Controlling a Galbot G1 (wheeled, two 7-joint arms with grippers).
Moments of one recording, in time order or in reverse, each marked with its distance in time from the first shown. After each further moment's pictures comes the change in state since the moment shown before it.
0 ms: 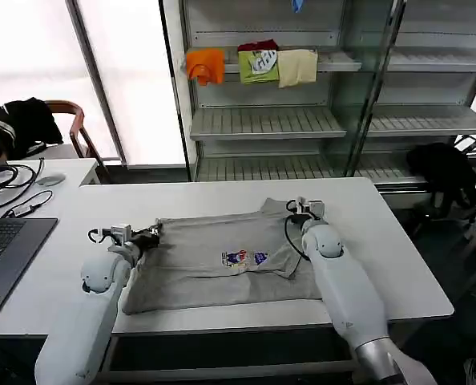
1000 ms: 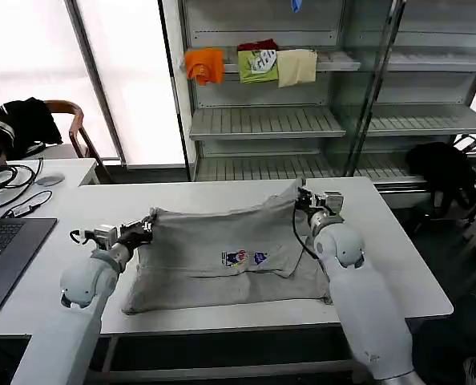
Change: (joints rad) left arm 0.149 0.068 -0.069 -0.281 -0.030 -0.014 0.005; right arm -0.173 -0.075 0.056 0.453 0.102 0.004 0.031
